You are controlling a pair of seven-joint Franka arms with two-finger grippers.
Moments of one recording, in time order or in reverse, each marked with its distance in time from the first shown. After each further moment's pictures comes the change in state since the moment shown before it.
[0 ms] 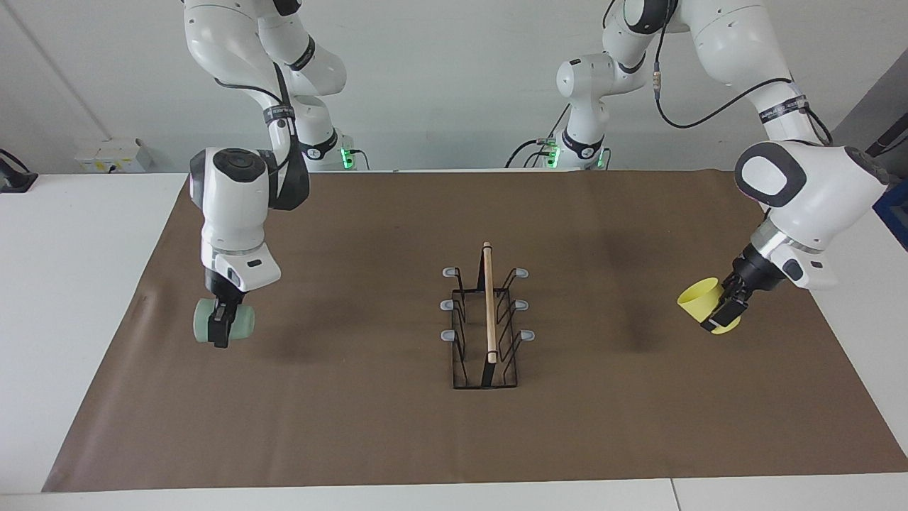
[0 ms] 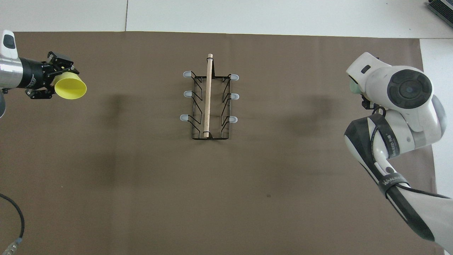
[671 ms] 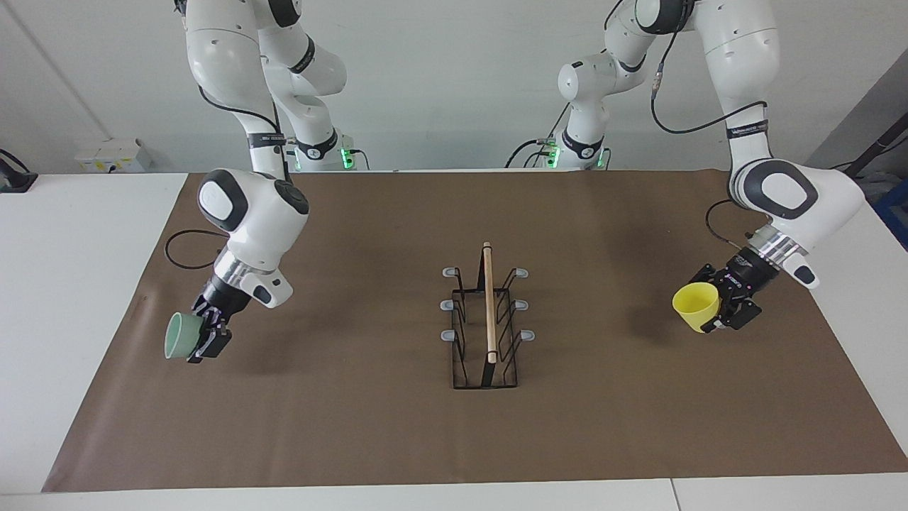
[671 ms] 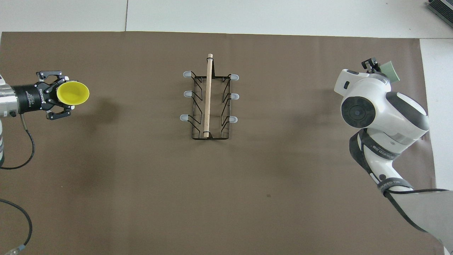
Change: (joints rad) left arm 0.127 -0.003 -0.004 -0.200 -0.518 0.083 -0.183; right arm -0.003 0.069 -0.003 -0.003 -0.733 0.014 0.148
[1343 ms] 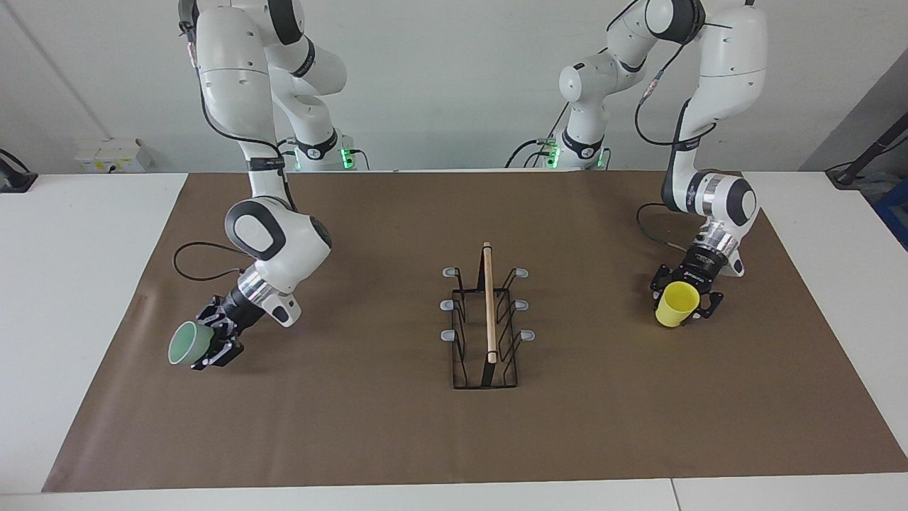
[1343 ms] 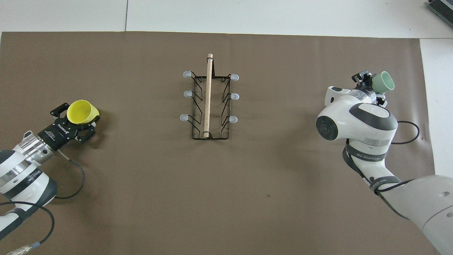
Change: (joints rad) left arm 0.108 0.035 0.000 -0.360 -0.926 -0.093 0.217; right arm 0.031 0.123 -0.004 -0.031 -0.411 -0.163 0.220
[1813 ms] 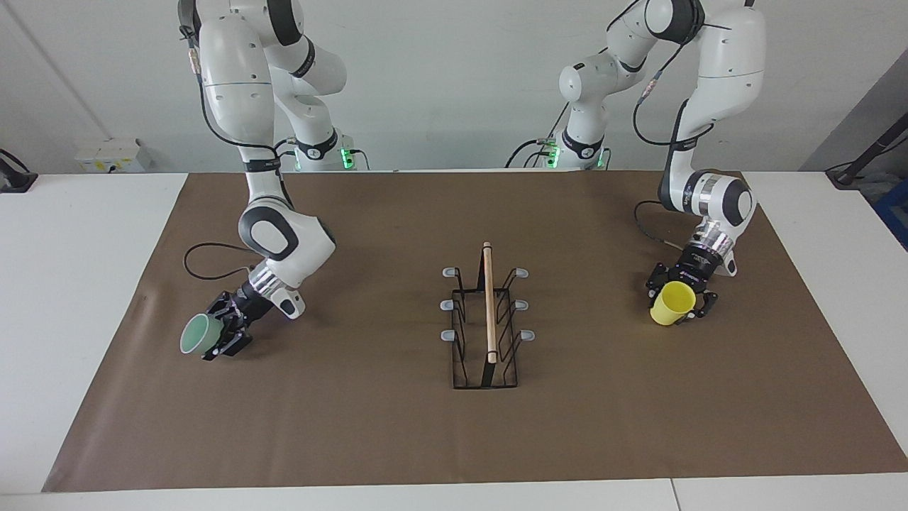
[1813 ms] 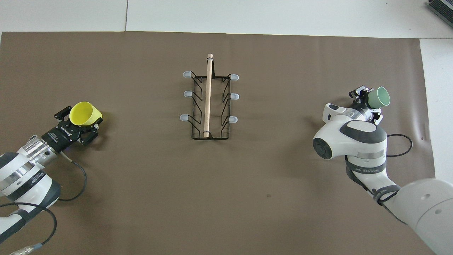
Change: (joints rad) left arm 0.000 0.000 -0.007 -0.049 -0.075 -0.003 -0.080; right arm -0.004 0.006 -0.010 -0.133 -0.210 -0.034 0.287
